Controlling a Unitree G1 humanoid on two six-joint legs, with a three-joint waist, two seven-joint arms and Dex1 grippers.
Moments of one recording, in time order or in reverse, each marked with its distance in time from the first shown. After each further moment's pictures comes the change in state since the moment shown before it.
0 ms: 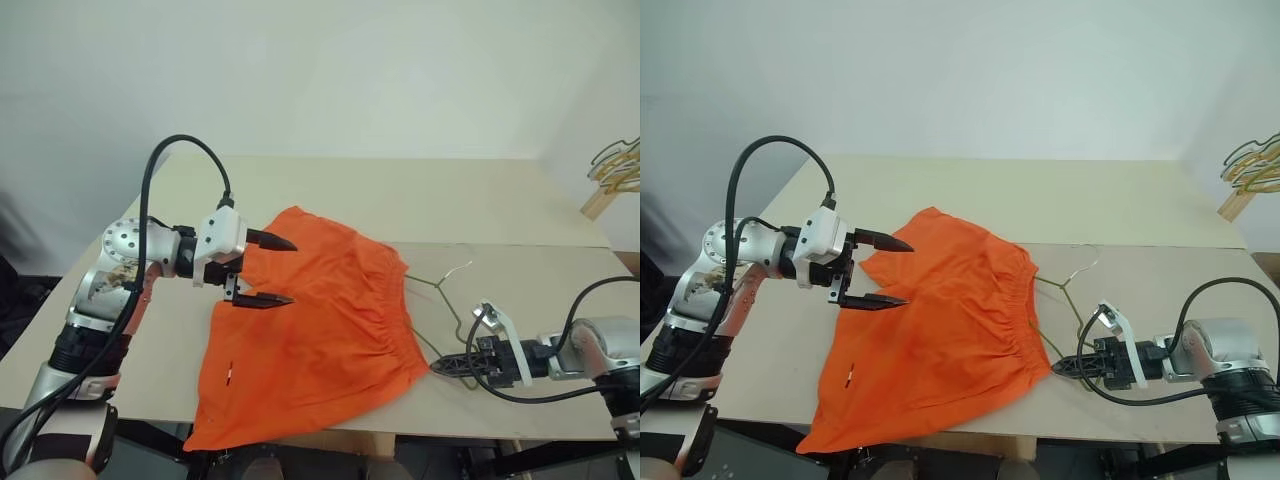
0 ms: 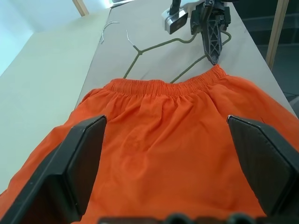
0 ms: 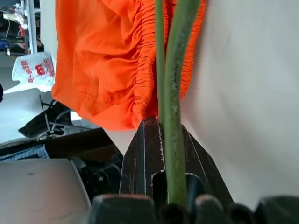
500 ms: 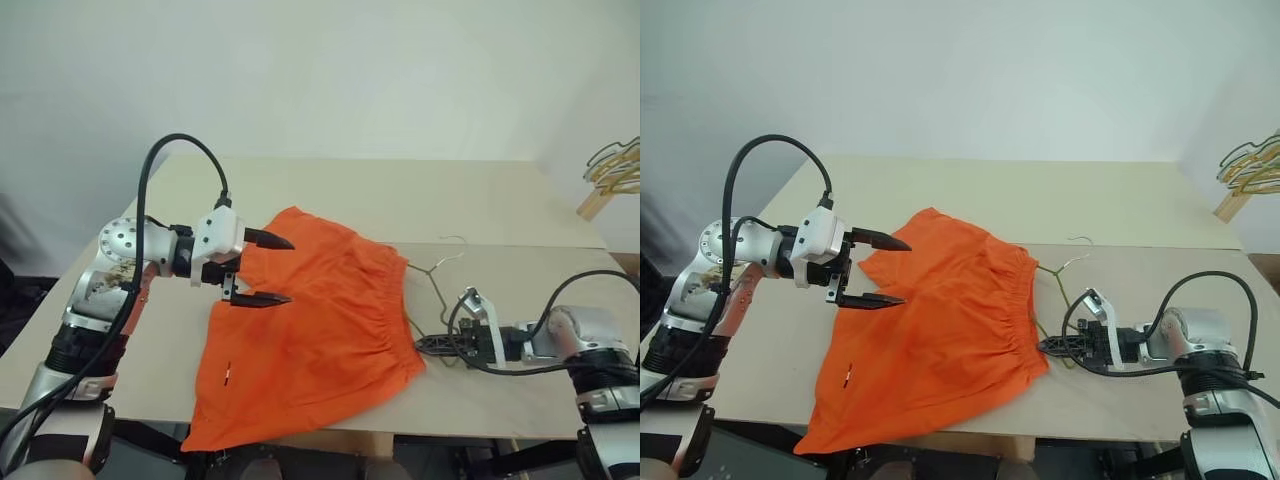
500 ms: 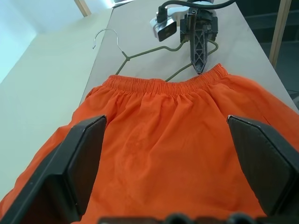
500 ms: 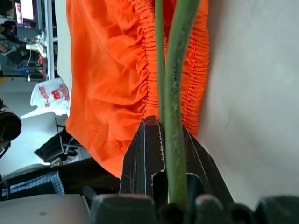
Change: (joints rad) left arm 0.002 0.012 0.002 -0.001 0.001 -0.006 0.009; right arm -0.095 0.147 -0.096 0.151 -0.038 -0.012 -0.091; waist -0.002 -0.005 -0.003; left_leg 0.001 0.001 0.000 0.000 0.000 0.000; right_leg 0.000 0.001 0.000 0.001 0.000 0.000
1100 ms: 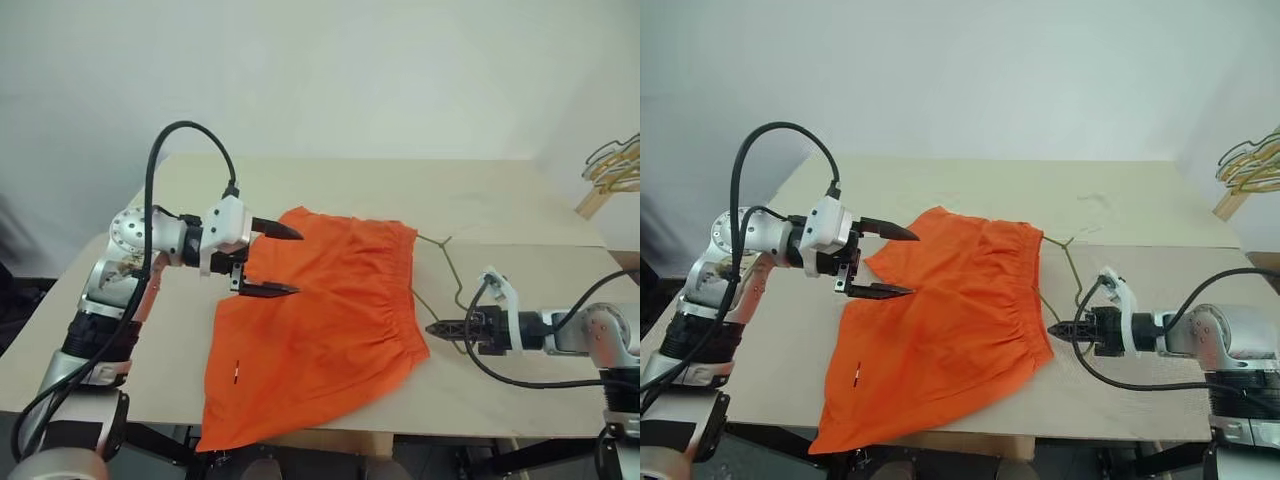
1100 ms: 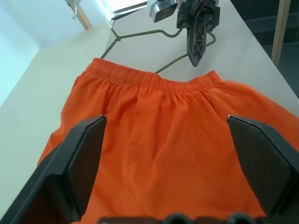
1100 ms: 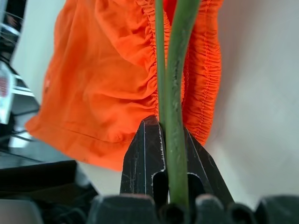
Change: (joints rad) left arm -0.113 -0.073 -0.032 0.144 0.041 -0.091 -0.040; right arm 0.097 -0.072 -0.149 -0.542 0.021 -0.049 -0.200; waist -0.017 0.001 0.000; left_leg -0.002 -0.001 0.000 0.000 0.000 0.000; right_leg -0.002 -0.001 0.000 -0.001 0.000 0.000
